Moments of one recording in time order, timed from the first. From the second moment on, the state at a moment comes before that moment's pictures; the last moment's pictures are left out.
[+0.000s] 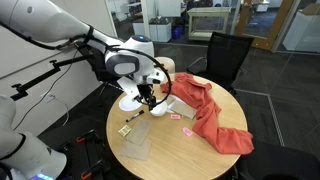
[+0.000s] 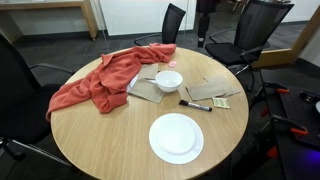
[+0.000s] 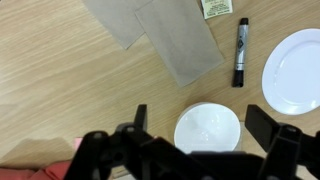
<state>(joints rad) -0.03 0.10 -0.12 -2.26 0.13 2.30 -0.31</state>
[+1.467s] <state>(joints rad) -0.06 0.36 -0.08 -2.14 0.12 2.44 -0.27</state>
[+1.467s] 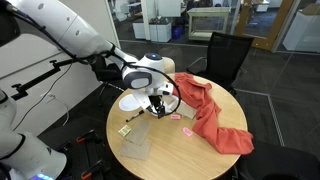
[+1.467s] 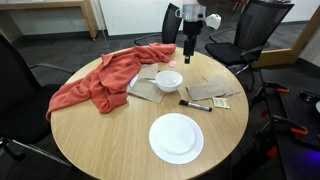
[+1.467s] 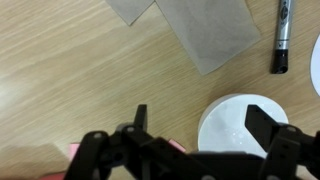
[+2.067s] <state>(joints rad) -0.08 0.46 -0.04 -2.06 0.13 2.48 -0.27</state>
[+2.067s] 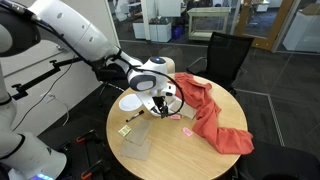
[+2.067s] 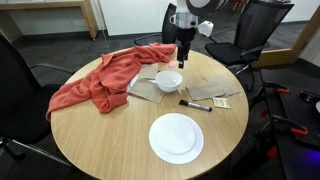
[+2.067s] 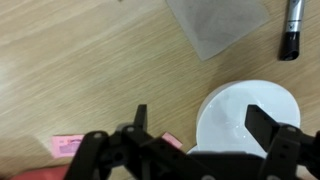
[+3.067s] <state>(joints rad) -0.13 0.64 0.02 -1.90 0.14 2.52 -0.27</state>
